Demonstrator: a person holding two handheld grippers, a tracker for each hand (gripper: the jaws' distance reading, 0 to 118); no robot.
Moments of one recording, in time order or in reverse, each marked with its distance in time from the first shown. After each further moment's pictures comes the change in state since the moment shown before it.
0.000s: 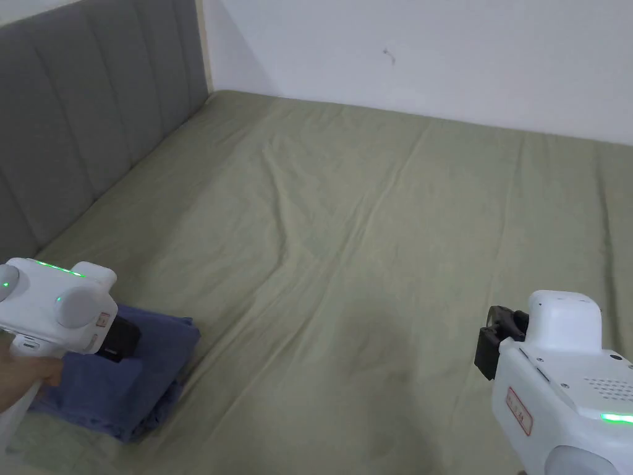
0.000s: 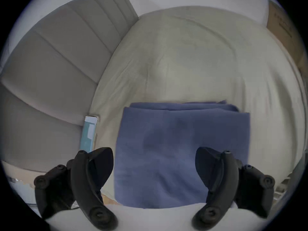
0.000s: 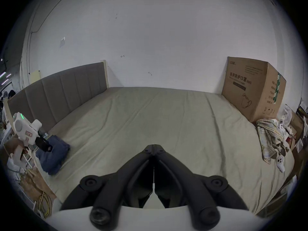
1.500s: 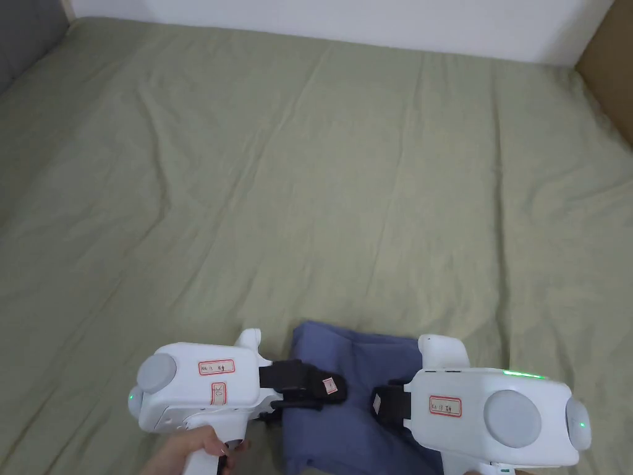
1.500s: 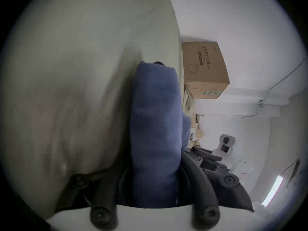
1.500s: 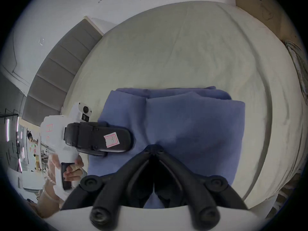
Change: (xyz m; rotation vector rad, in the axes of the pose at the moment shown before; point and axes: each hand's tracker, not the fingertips) left arm 0.277 -0.043 -0.055 -0.270 -1.359 0.407; right arm 0.093 -0.097 -0.050 -0.688 0.273 -0.290
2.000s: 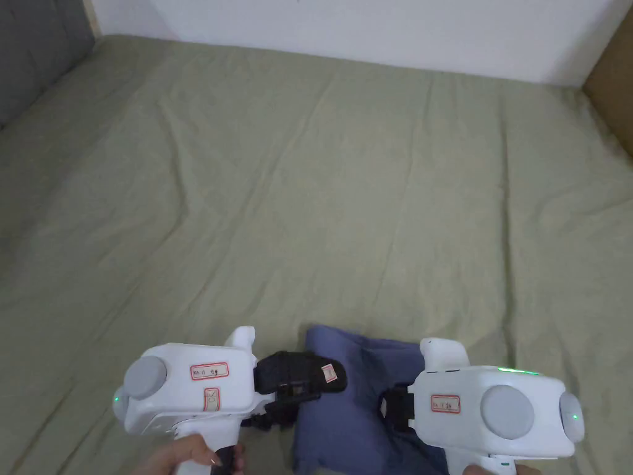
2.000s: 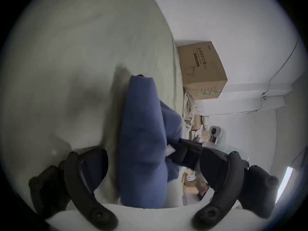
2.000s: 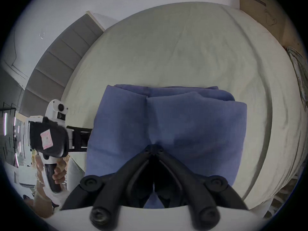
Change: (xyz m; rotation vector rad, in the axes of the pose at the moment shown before) left arm 0.024 -0.017 0.025 0.073 0.003 -0.064; right arm -0.003 0.001 -0.007 -0.019 -0.023 0.048
